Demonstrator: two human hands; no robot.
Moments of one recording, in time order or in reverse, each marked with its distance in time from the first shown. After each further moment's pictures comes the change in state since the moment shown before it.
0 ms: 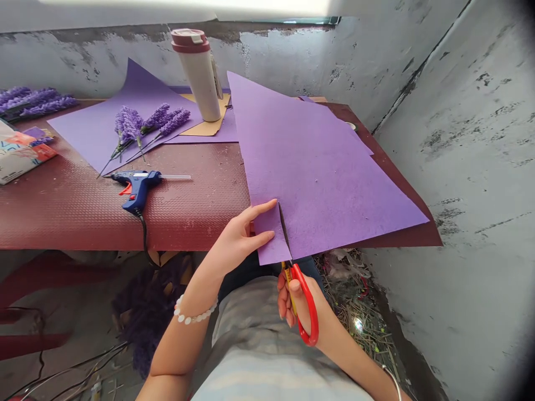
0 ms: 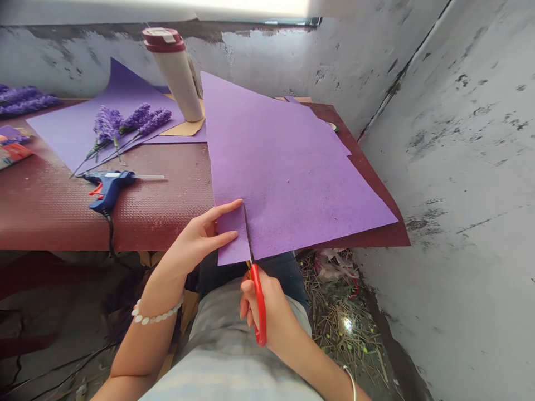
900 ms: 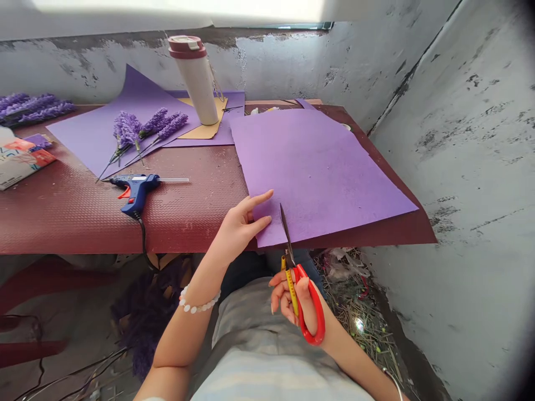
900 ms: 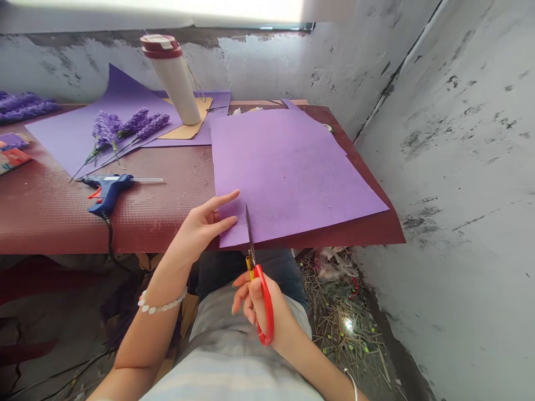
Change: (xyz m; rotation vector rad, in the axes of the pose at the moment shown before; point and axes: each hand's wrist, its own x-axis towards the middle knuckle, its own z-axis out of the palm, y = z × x) left_hand 0.017 0.000 0.002 0.044 0.124 0.022; right_hand 0.001 -0.007 0.004 0.194 -0.001 -0.020
